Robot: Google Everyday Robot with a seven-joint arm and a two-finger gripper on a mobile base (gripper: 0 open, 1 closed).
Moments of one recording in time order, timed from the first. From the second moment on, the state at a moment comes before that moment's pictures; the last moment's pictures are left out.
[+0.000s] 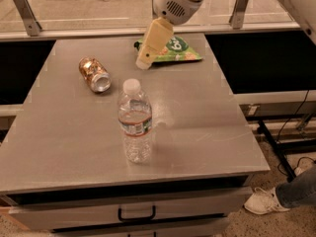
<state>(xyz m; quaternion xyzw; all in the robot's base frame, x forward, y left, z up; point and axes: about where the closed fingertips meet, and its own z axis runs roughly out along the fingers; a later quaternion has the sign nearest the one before) 0.607 0.011 0.998 -0.62 0.71 0.05 0.32</state>
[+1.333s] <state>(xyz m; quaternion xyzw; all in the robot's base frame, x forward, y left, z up) 0.705 0.176 0.948 -0.47 0.80 0.17 0.34</state>
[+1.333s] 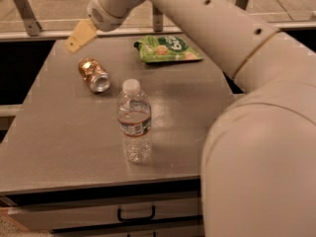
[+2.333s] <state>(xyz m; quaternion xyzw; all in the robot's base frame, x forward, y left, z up) 0.681 0.217 0.877 -0.35 0.90 0.14 0.21</state>
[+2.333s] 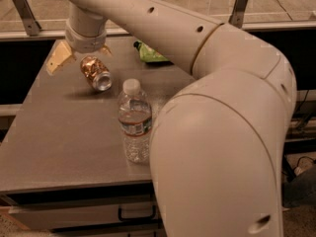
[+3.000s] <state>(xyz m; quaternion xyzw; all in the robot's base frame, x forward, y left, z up) 0.669 0.208 0.847 -0.33 0.93 0.08 0.16</state>
